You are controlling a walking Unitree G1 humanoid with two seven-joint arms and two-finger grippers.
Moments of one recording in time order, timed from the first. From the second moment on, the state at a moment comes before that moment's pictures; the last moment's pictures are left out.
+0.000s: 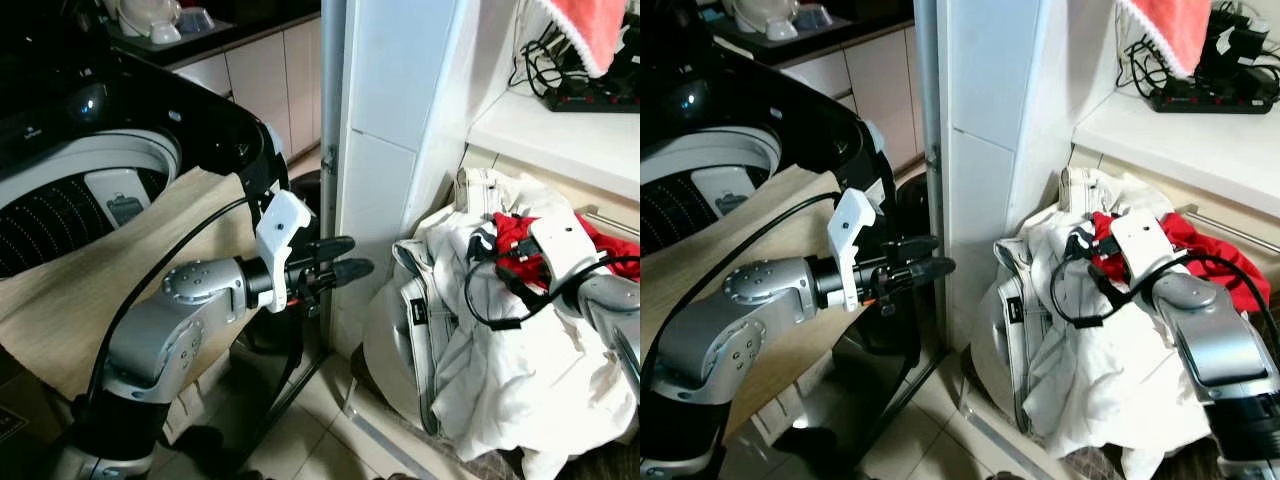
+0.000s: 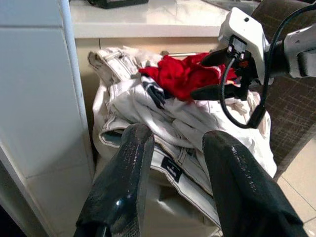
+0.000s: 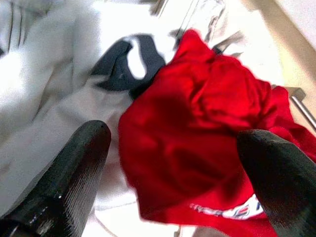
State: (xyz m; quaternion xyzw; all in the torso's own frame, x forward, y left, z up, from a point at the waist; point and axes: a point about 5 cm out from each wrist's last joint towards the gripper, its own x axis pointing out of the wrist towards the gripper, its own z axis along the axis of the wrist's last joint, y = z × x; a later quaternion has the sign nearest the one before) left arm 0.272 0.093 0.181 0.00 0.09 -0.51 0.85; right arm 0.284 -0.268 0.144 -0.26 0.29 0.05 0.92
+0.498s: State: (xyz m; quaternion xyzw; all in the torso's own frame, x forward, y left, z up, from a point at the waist) left arm 0.259 0.094 0.173 0.01 0.14 -0.55 0.82; right arm 0.274 -0.268 0.143 -0.33 0.32 0.13 0.88
